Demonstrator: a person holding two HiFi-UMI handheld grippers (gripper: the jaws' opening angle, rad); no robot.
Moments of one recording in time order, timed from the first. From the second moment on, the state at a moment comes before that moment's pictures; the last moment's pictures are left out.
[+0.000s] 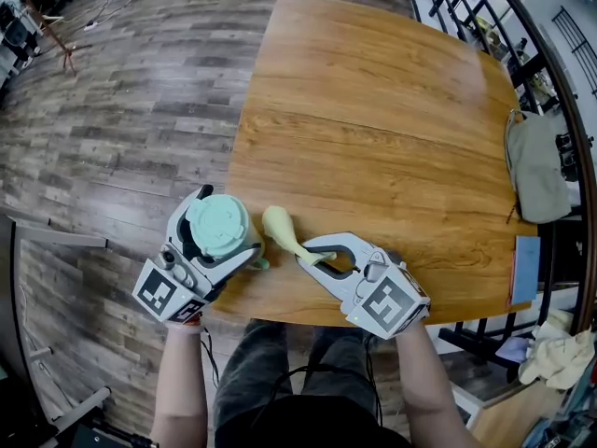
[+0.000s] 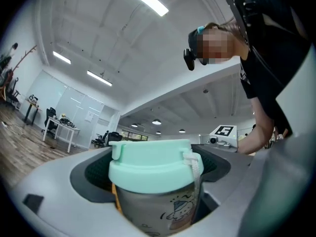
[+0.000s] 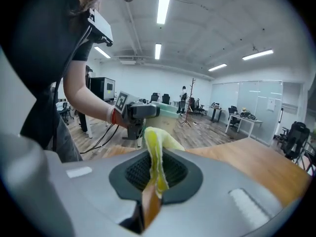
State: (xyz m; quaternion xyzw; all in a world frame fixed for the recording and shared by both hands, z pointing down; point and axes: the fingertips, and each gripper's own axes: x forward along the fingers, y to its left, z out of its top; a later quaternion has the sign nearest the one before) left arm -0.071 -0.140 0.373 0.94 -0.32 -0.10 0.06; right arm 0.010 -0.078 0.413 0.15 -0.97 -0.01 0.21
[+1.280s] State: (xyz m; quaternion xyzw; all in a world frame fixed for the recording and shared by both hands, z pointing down) left arm -0.059 -0.091 0.397 0.95 -0.31 -0.02 0.08; right arm 0.033 -0.070 0.390 0.32 -0.94 0.06 0.13
